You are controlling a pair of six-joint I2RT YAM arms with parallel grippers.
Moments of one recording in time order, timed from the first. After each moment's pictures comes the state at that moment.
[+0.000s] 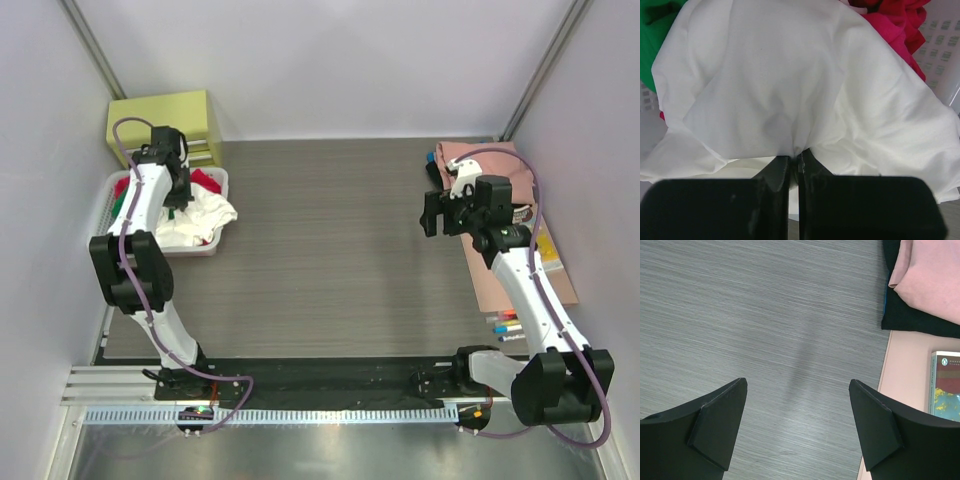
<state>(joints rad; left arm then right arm) 0.09 1.83 1.65 -0.91 -0.20 -0.01 0.04 1.13 0.95 -0.42 -0.21 -0.11</state>
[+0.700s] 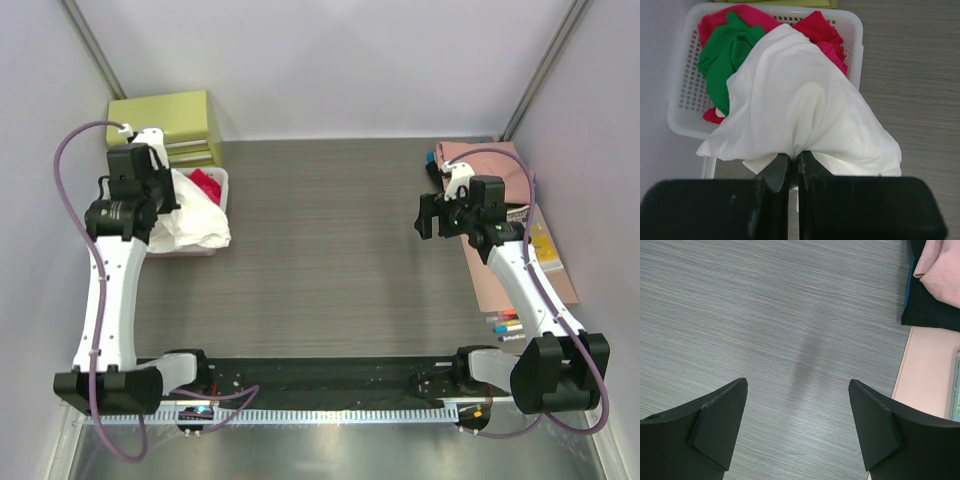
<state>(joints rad) 0.02 1.21 1.46 -0.87 -0.16 0.01 0.04 1.18 0.94 -0.41 -0.25 -0.10</state>
